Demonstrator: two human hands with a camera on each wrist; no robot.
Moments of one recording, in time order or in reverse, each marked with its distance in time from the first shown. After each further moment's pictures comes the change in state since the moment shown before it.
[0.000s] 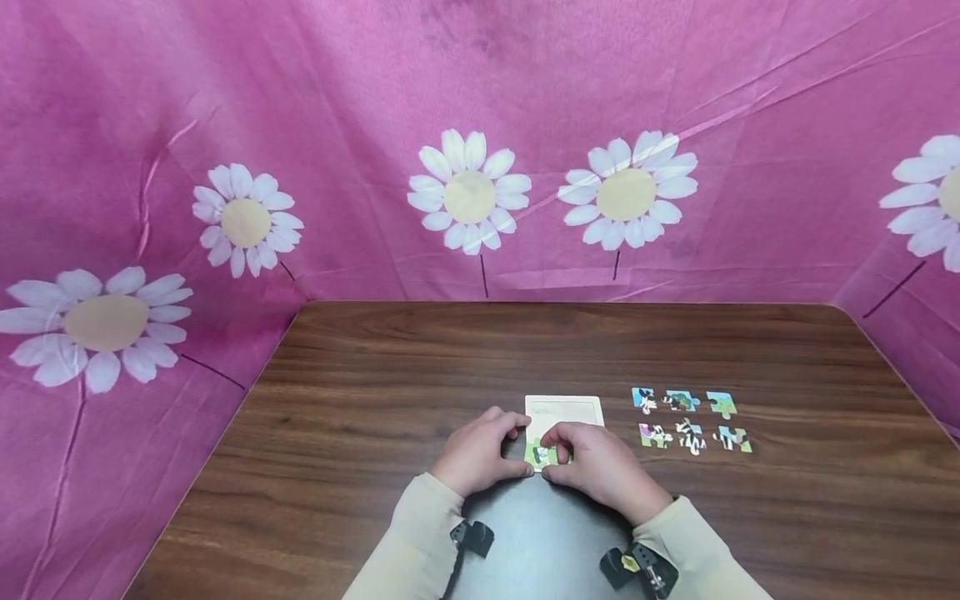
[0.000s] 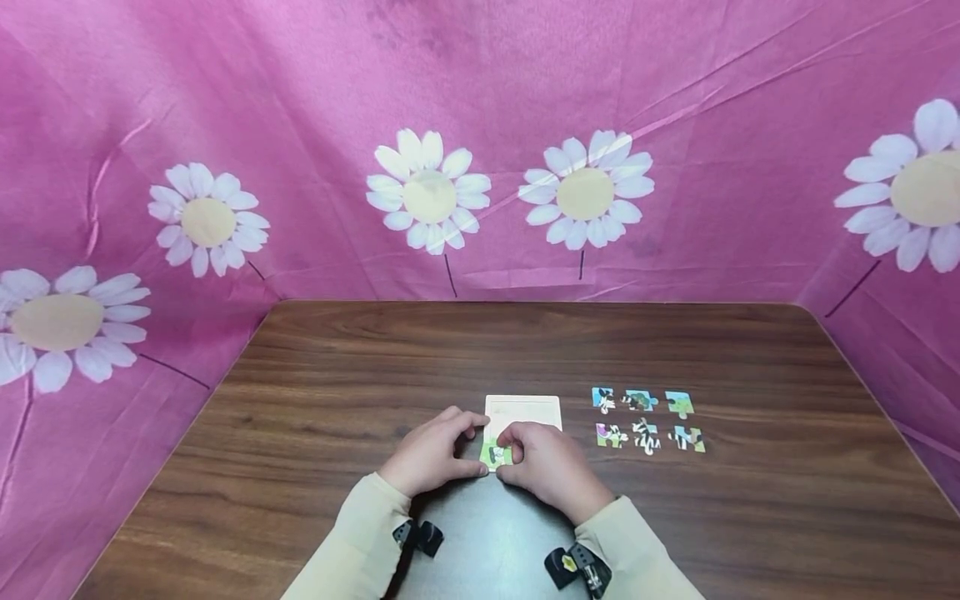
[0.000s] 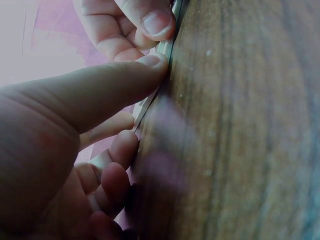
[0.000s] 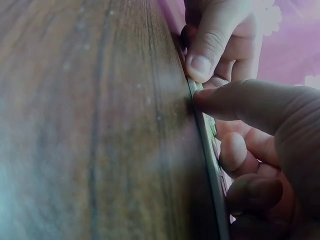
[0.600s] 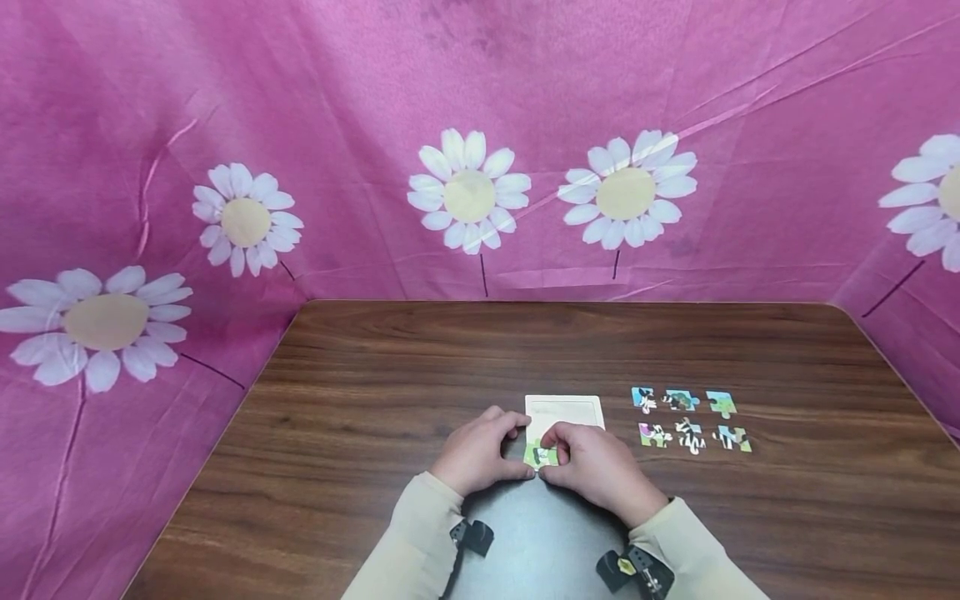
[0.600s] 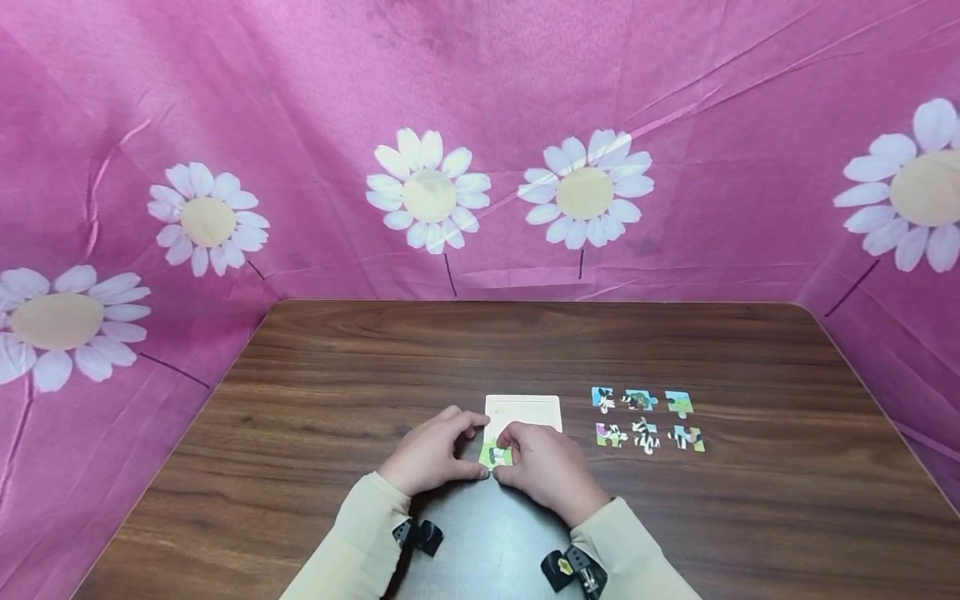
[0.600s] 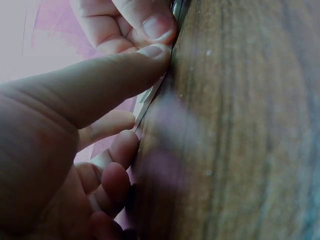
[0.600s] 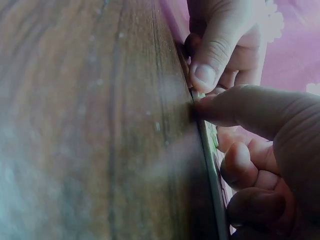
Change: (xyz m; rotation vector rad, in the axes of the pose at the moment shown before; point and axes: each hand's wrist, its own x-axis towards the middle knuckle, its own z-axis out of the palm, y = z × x) left_hand 0.000 0.000 0.000 0.005 -0.002 0.007; right_hand 0.001 -0.006 0.003 -0.064 0.006 0.049
